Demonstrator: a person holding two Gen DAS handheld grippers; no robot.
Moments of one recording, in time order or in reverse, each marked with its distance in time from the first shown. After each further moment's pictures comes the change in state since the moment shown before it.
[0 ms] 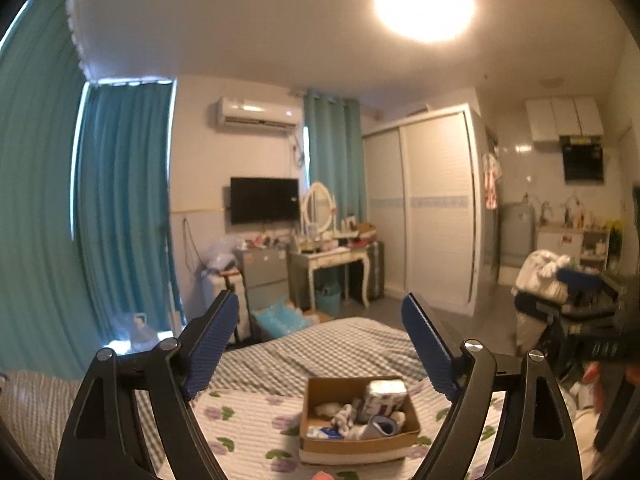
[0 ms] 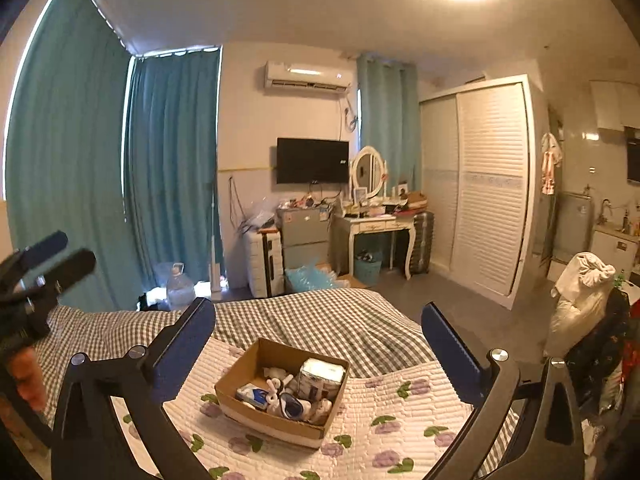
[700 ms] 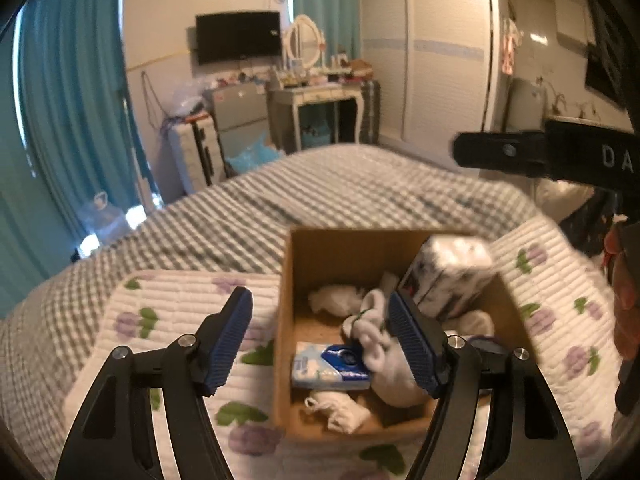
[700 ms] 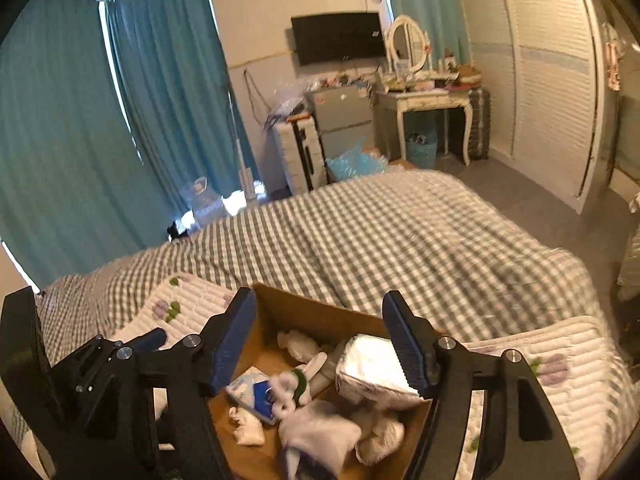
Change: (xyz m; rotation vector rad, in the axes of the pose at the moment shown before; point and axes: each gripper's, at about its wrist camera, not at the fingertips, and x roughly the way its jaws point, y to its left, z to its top) left arm 0.256 0.007 -0.174 0.028 0.577 -0.042; right arm 0.320 0.009 -0.082 0.113 0.421 0.195
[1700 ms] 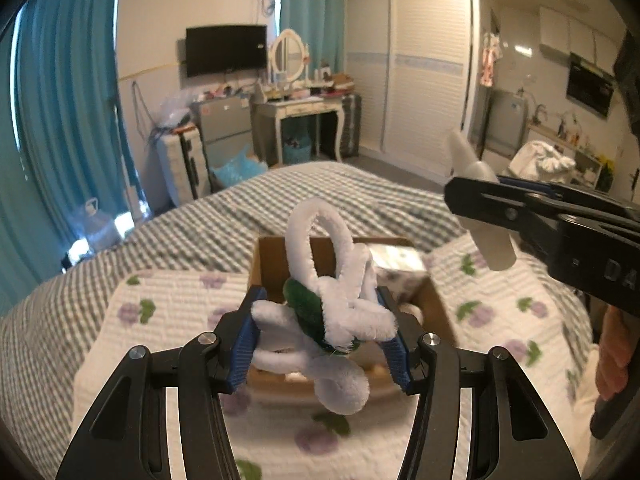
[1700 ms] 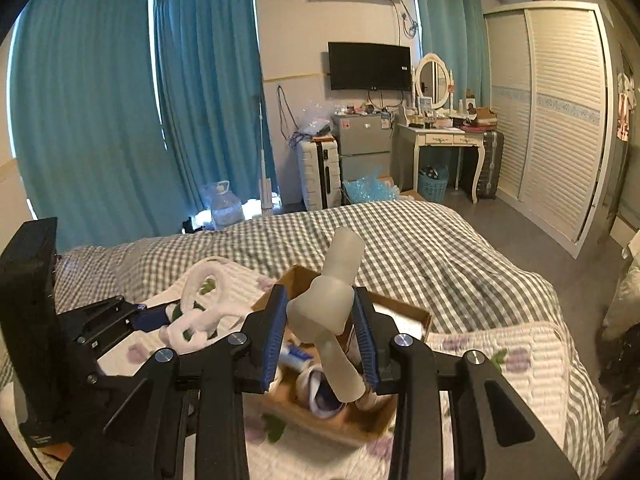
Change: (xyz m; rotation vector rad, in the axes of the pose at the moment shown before) left arm -0.039 -0.020 -0.004 0.001 -0.010 -0.069; right arm -0.089 0.039 -0.030 -0.138 -0.058 0.024
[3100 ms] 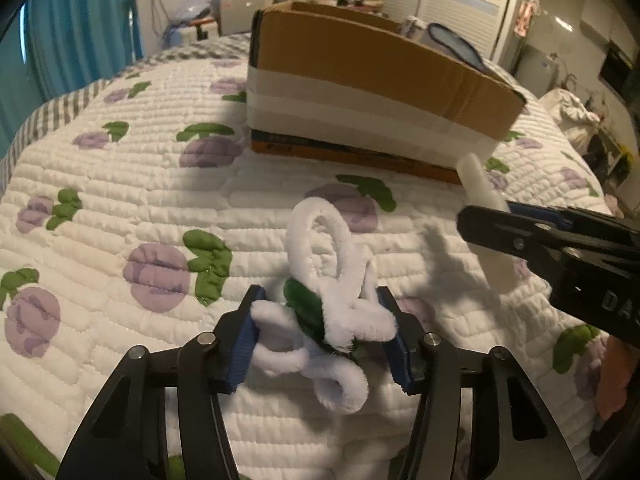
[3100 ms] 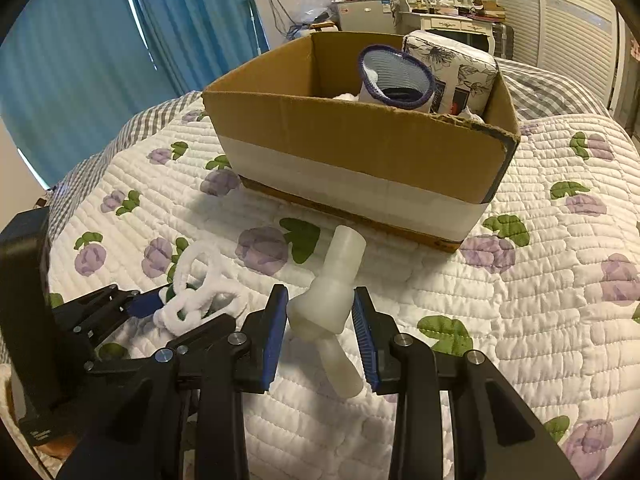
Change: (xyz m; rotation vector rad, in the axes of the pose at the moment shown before) left arm 0.021 0.010 -0.202 -0.106 0.280 0.012; right arm 0.062 0.036 -0.216 0.098 0.343 0.044
